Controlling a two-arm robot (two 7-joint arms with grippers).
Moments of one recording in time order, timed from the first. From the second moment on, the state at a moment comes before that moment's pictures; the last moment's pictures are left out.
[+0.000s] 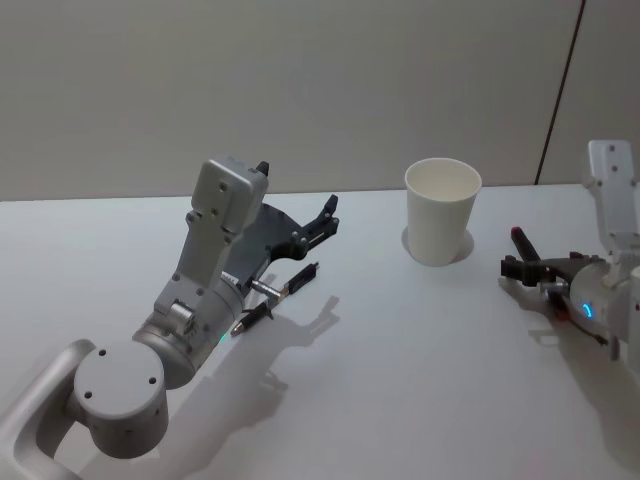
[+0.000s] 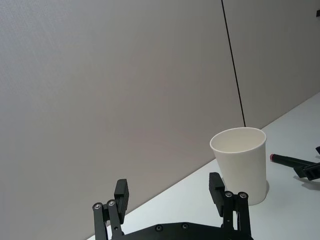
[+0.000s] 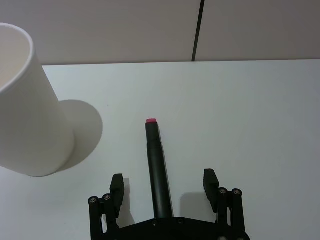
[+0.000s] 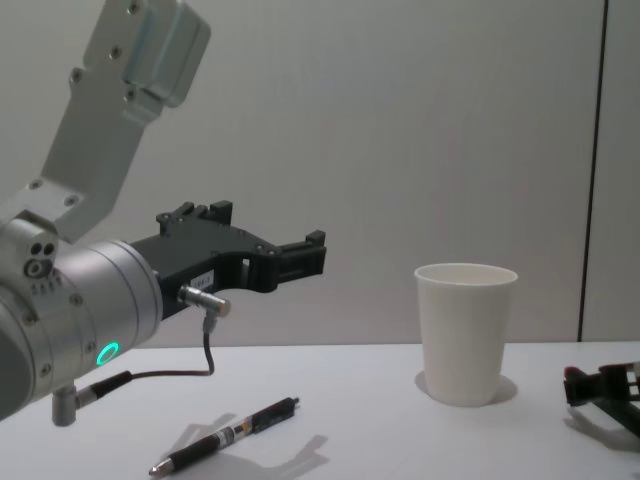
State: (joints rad) left arm -0.24 0.38 0.45 -1.63 -0.20 0.01 -0.01; right arm 0.34 0.15 -0.19 -1.43 0.28 0.73 -0.14
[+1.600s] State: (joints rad) left arm -0.24 0.38 0.45 -1.63 -0.20 0.01 -0.01; right arm 0.32 0.14 -0.18 -1.43 0.28 0.72 -0.18
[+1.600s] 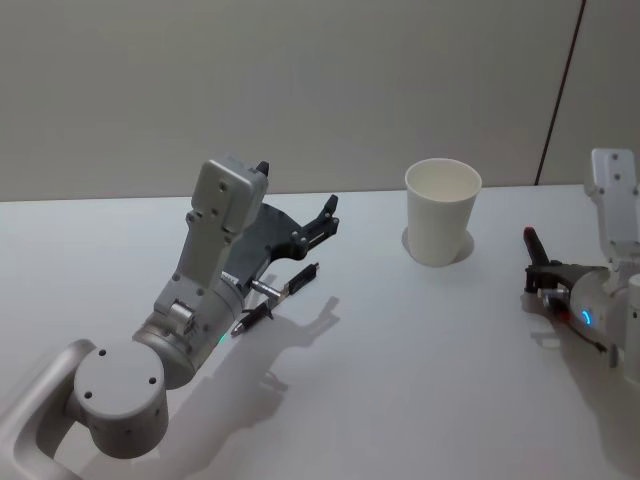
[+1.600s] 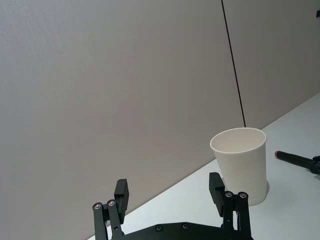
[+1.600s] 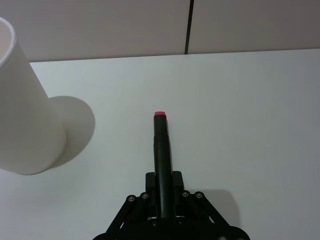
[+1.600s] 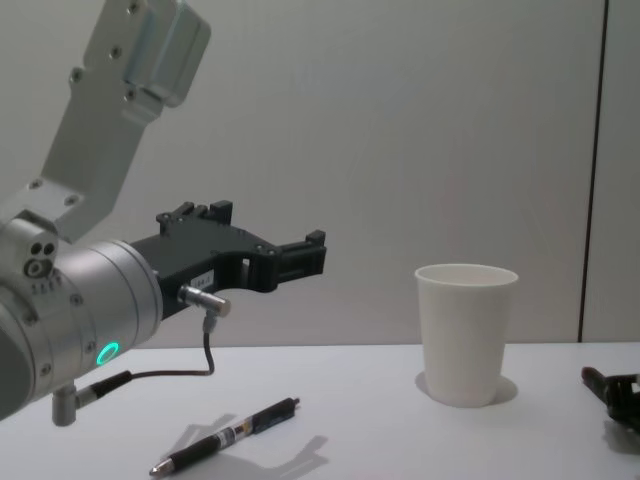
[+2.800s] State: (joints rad) left arm -0.24 0.38 0.45 -1.63 -0.20 0.01 -0.01; right arm 0.29 0.15 -0.18 -1.50 0.15 0.46 -0.13
